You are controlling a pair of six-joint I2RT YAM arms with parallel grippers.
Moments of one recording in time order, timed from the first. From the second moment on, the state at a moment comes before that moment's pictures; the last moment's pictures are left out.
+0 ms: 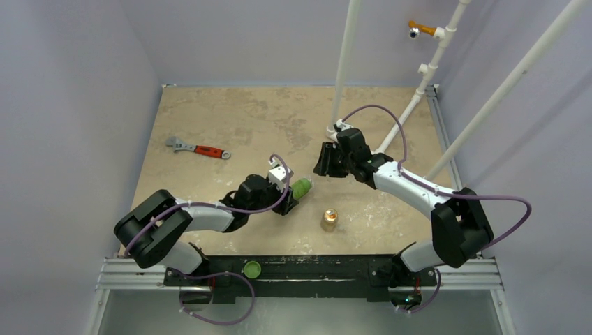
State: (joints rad) left arm -0.76 1.47 0.40 0.64 0.15 -0.18; right arm 0.56 1.46 0.94 -0.23 -0.09 0.58
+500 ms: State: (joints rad) left arm -0.76 1.44 0.43 0.52 0.16 -0.18; right arm 0.56 1.46 0.94 -0.23 -0.09 0.58
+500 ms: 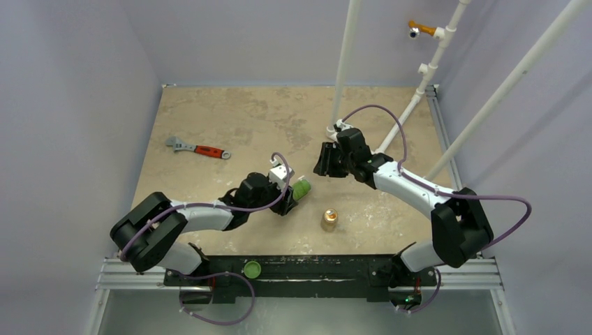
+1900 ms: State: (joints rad) left arm -0.72 1.41 0.57 0.26 0.21 -0.19; right arm 0.56 1.45 0.92 -0.22 -0.09 0.58
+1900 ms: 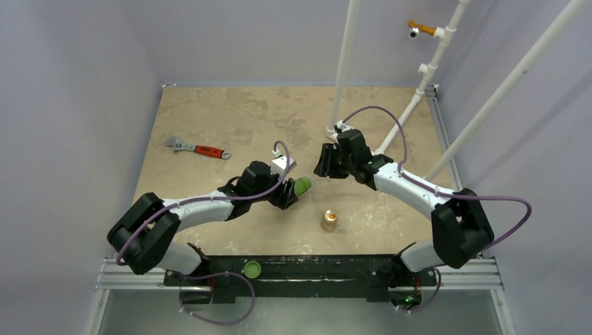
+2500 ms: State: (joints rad) left arm -0.69 1.45 0.66 0.14 0.28 -0.23; right arm 0.56 1.44 0.91 -0.22 -0.09 0.58
